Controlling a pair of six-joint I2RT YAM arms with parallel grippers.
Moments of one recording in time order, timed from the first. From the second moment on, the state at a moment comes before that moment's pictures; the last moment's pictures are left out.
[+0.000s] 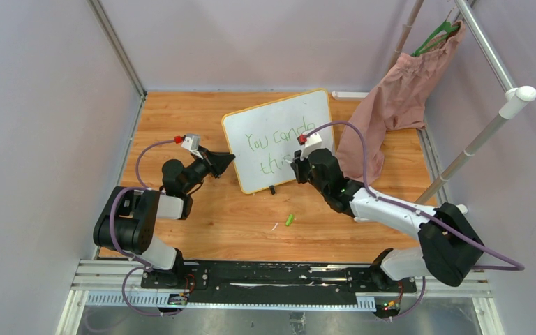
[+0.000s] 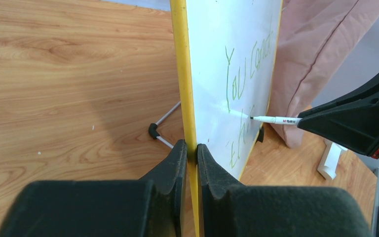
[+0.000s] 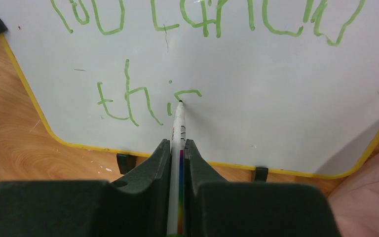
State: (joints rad) left arm -0.13 1.52 0.33 1.25 0.58 -0.52; right arm 0.75 1.33 0.73 0.25 0.23 0.16
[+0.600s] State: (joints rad) left arm -0.13 1.52 0.33 1.25 0.58 -0.52; right arm 0.75 1.32 0.72 0.19 0.29 0.15
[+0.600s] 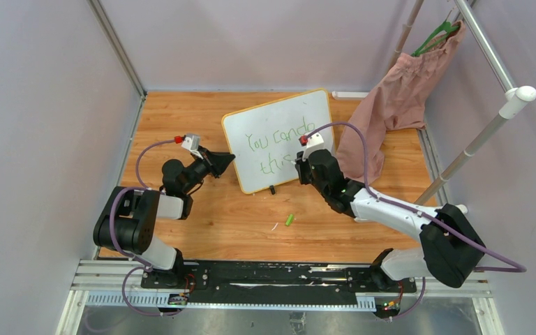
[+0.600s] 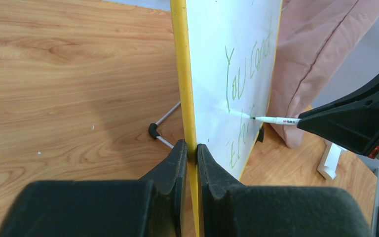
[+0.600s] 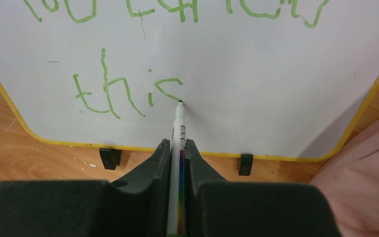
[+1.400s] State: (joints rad) left arm -0.13 1.52 0.33 1.25 0.58 -0.52; right arm 0.75 1.32 0.72 0.17 0.31 0.16
